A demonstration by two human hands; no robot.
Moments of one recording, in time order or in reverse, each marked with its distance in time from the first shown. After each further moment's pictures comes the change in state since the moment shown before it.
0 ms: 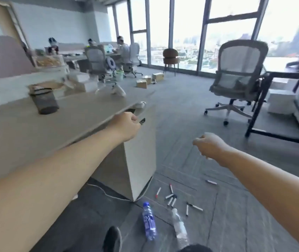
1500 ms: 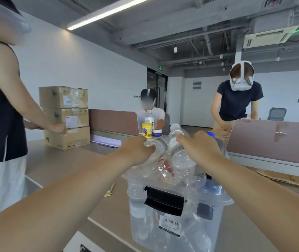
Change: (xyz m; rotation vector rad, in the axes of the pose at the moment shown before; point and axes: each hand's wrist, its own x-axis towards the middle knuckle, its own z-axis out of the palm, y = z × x) left_hand -0.534 -0.378 -0.495 0.280 0.877 -1.156; right_hand -0.546 -0.605 0.395 0.281 -0.846 -1.165
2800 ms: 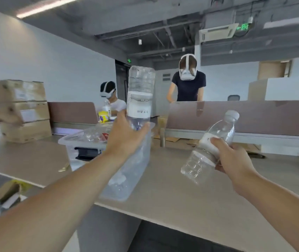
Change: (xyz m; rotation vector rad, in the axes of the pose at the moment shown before) left_hand -0.166 0.178 0.088 -0.542 0.375 0.206; right_hand -0.159 0.187 -0.241 0.437 0.165 0.204
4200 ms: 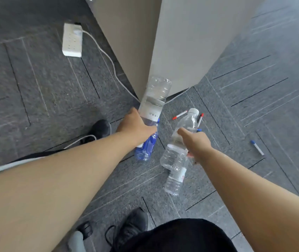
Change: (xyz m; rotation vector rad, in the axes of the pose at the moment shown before) left_hand -0.738 -0.017 0.493 0.279 -1.531 -0.266; right_hand -0.318 0.588 -0.489 -0.391 0.549 1.270
